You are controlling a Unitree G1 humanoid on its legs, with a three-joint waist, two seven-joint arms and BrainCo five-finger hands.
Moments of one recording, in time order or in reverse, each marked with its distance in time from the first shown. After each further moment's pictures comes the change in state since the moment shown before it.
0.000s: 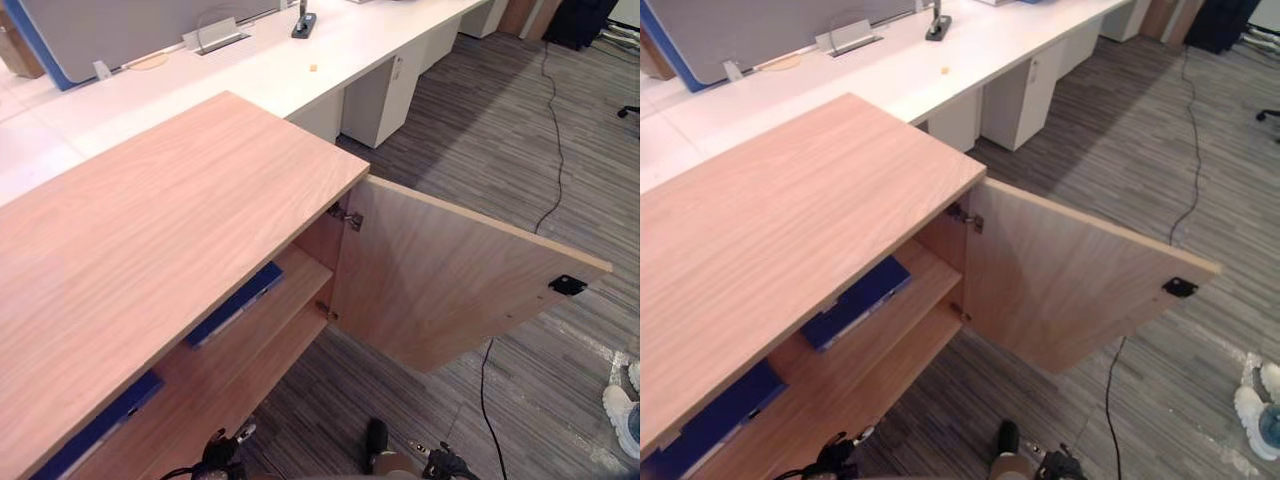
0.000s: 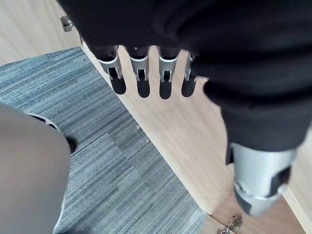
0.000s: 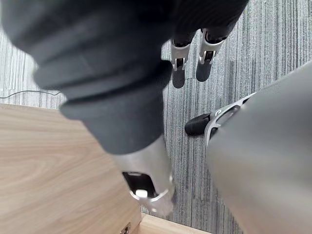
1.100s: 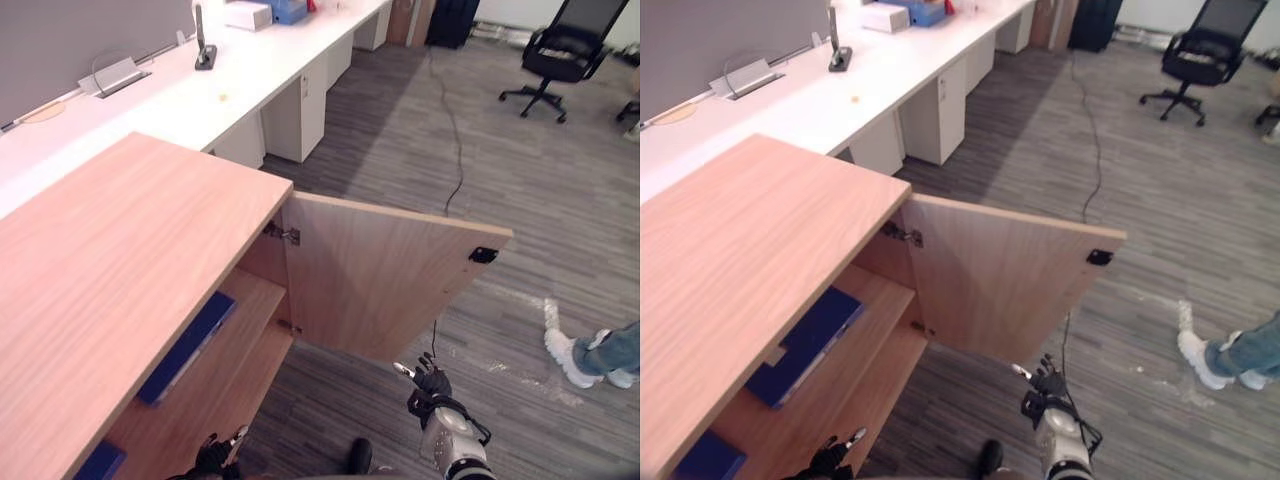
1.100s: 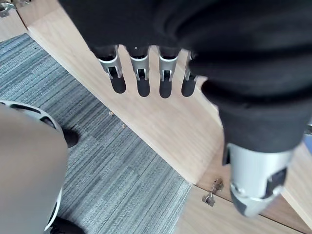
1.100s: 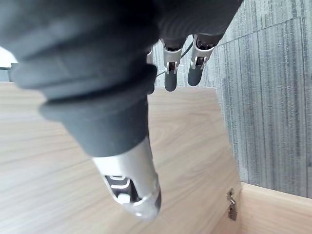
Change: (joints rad) left arm 0.027 0.033 -0.039 -0.030 -0.082 0.008 0.029; right arm -0.075 0.004 0.262 -0.348 0.161 -0.066 -0.025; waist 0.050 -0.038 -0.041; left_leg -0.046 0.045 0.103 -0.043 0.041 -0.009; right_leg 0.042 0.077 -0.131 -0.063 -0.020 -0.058
